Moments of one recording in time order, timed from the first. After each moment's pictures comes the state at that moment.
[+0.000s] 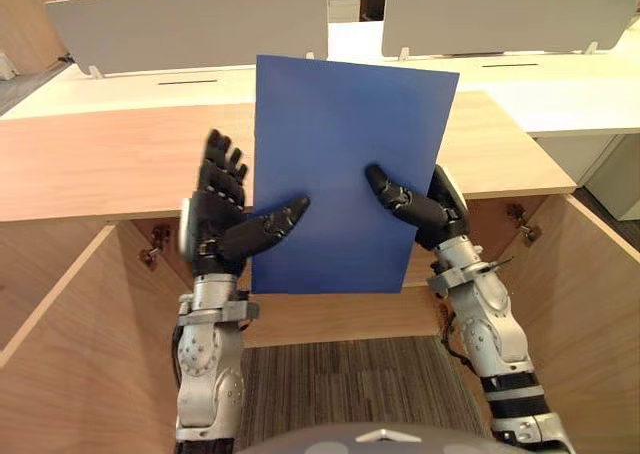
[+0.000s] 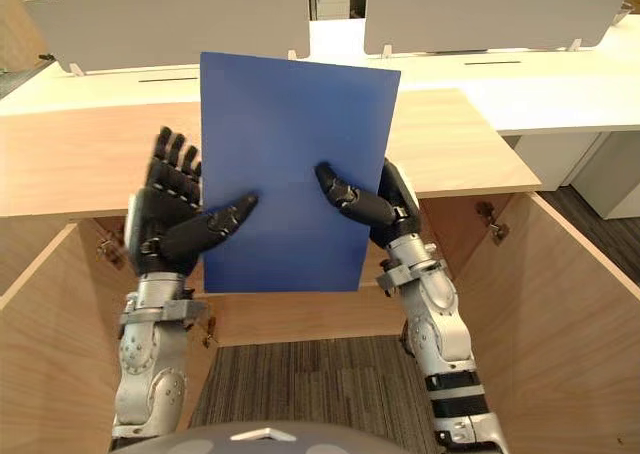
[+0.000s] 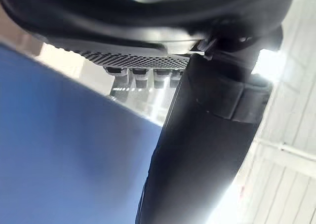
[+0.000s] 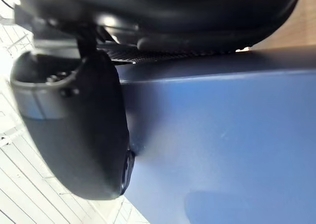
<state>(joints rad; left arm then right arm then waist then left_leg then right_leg) 0.21 -0.01 0.04 -0.34 -0.34 -0.28 -0.01 -0.07 -0.16 0.06 -0.10 0.54 -0.10 0.28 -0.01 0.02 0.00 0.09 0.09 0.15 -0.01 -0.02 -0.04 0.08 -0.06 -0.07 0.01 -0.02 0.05</state>
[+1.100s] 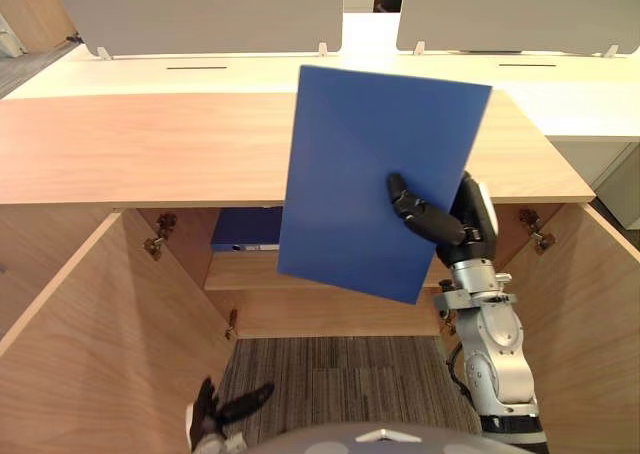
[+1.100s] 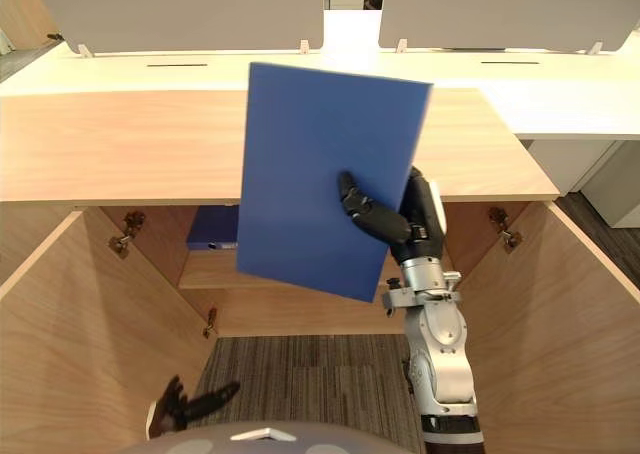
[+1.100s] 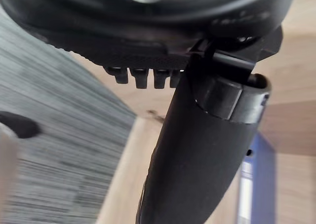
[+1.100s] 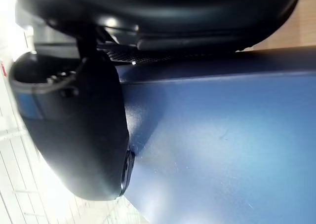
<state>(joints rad) 0.38 -0.07 0.34 0.71 -0.07 -0.13 0.12 0.10 -0.08 0.04 -0.26 0.25 -0.16 0.11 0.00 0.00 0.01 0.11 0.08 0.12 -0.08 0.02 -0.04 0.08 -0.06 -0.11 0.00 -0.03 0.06</state>
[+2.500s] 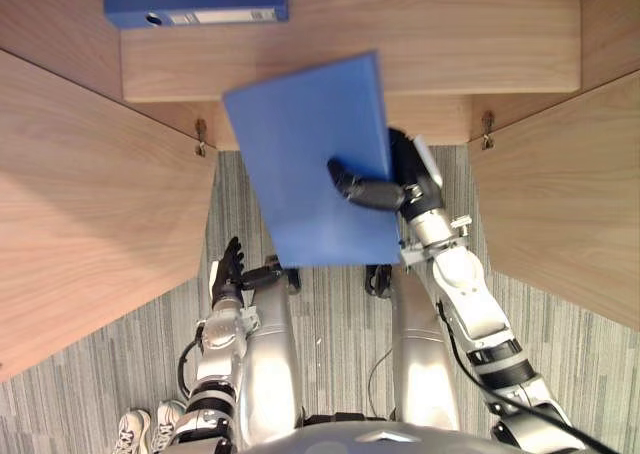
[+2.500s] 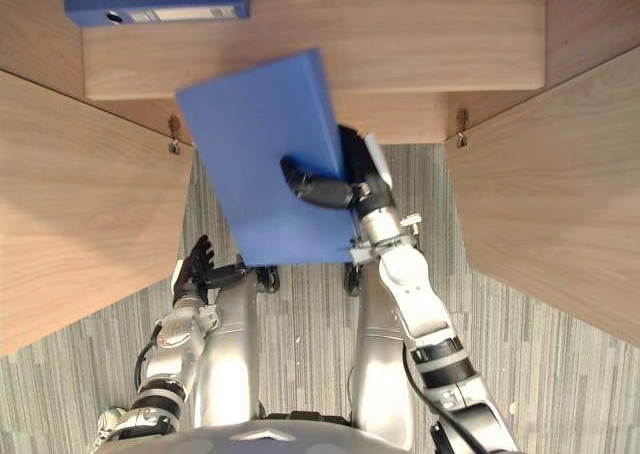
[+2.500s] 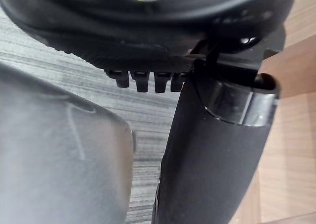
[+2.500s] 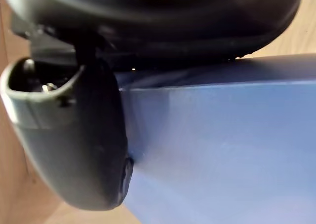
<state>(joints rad) -0.11 0.06 0.18 0.60 -0.08 -0.15 0.11 -0.29 -0.19 0.17 -0.04 0.14 -0.15 -0.04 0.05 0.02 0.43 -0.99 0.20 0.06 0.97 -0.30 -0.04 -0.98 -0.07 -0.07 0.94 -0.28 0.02</state>
